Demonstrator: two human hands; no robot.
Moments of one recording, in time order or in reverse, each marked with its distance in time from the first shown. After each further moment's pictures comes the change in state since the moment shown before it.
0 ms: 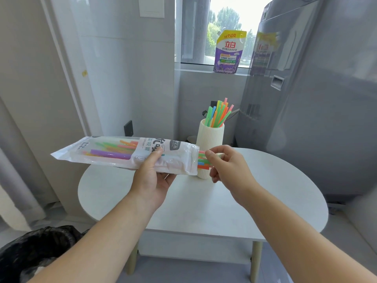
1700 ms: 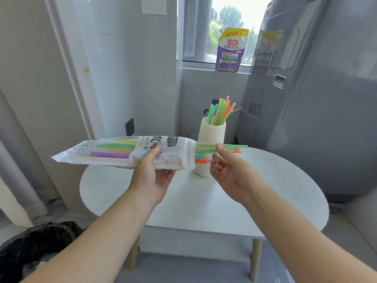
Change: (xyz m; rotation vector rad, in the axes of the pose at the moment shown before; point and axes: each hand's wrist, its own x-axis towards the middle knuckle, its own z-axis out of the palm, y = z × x) left_hand -0.005 0.005 0.001 -0.089 0.029 -0.046; right_hand -0.003 0.003 -0.004 0.857 -0.125 0.283
